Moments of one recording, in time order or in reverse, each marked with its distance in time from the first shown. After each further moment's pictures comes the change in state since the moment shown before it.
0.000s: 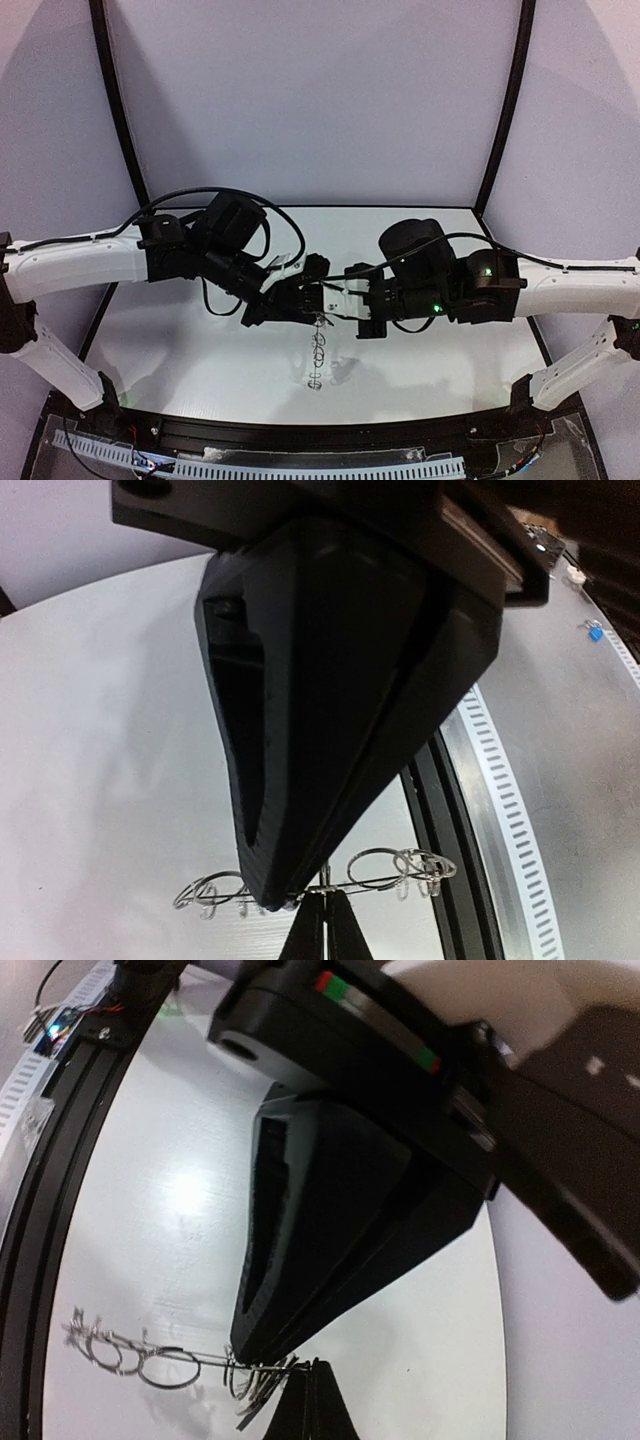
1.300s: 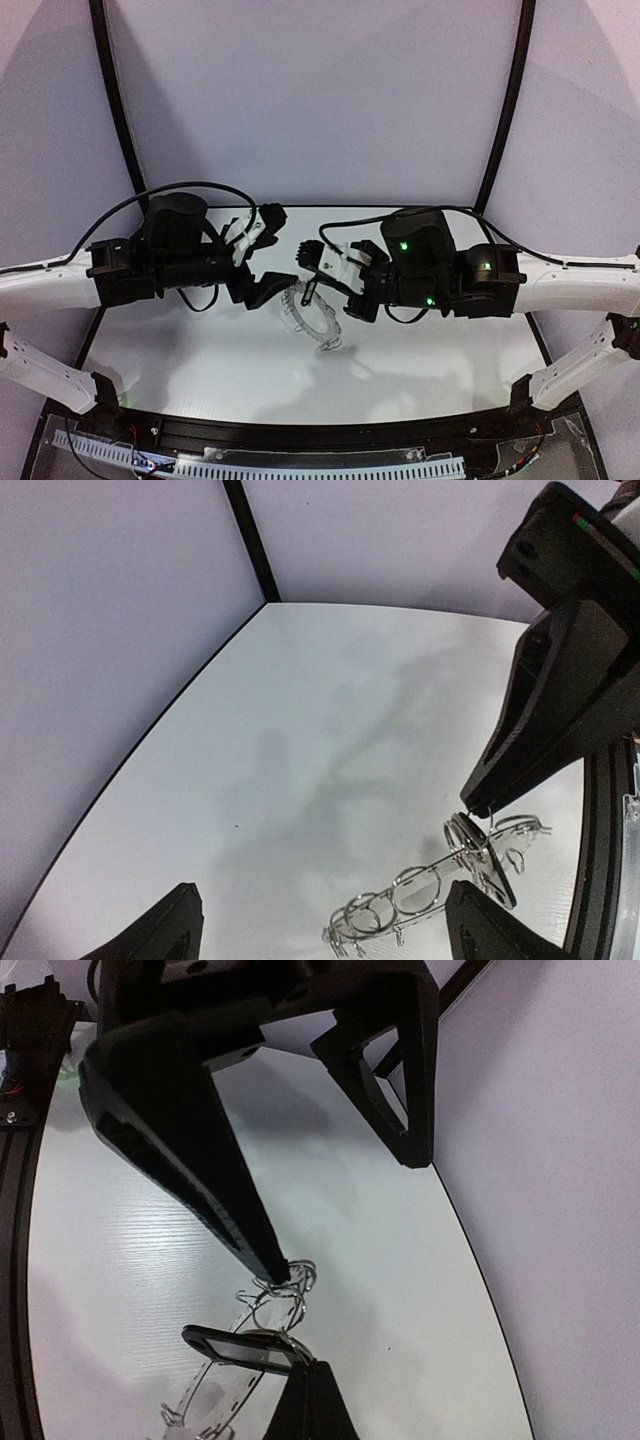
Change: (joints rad) left arm -0.017 -0.271 -0.239 0.357 -0.601 -0.245; right arm 0.002 0.015 0.040 0.072 0.169 0.213
